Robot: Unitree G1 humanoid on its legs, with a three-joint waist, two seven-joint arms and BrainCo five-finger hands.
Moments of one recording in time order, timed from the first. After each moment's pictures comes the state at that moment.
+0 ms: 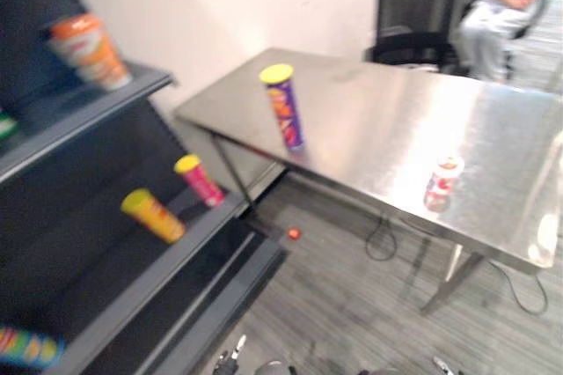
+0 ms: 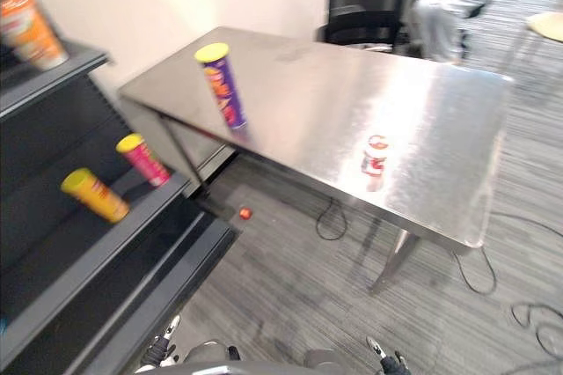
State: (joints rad) left arm 0.10 -0.02 0.37 1.14 -0.31 -0.20 -0.02; right arm 0.12 -0.09 -0.46 1.17 0.41 -0.18 0.07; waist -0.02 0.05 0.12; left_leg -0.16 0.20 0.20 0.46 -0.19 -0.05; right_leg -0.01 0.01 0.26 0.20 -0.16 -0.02
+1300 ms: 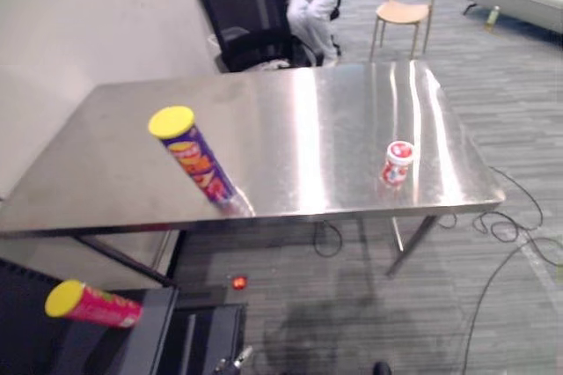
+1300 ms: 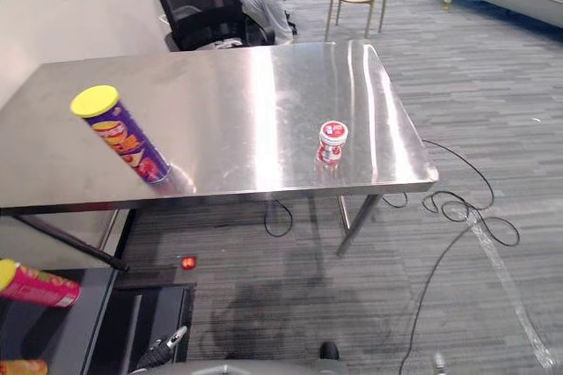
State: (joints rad) left arm 0.10 0.09 0.21 1.22 -0.21 -0.19 -0.02; right arm 0.01 -0.20 -1.15 1.24 0.56 -0.18 -0.01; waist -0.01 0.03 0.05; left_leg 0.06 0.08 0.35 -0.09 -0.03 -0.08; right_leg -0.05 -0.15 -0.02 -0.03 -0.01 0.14
